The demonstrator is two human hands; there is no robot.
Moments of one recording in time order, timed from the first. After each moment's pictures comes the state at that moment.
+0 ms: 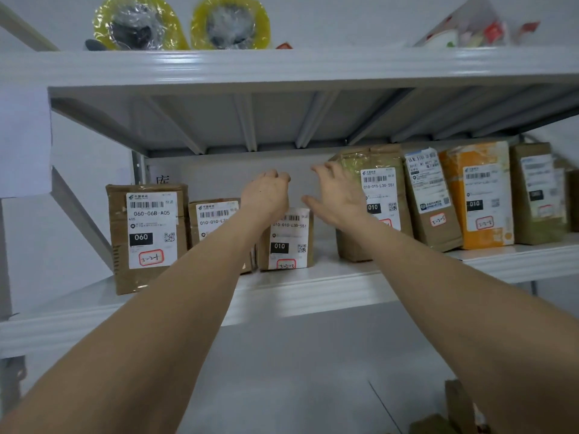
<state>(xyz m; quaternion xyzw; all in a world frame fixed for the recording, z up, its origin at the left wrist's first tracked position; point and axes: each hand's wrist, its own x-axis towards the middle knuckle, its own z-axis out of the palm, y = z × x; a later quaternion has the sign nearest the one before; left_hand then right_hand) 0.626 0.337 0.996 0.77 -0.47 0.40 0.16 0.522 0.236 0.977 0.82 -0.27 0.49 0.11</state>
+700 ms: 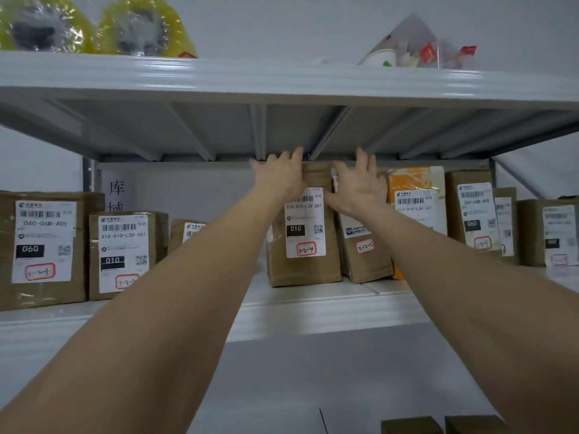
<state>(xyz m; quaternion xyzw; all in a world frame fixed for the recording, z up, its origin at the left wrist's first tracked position) 0.503 0.199 1.047 0.77 -0.45 0.41 0.18 0.394 0.109 1.019 0.80 -0.37 0.46 0.12</state>
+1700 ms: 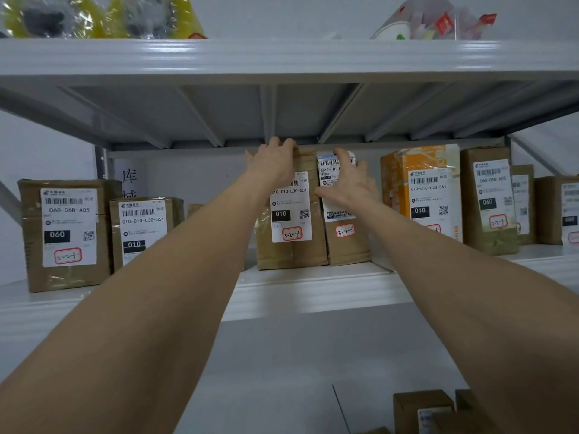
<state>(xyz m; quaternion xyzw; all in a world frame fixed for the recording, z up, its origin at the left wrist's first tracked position) 0.530 0.220 1.045 0.78 -0.47 0.36 0.19 0.420 0.127 0.998 0.80 -0.36 0.47 -0.10</state>
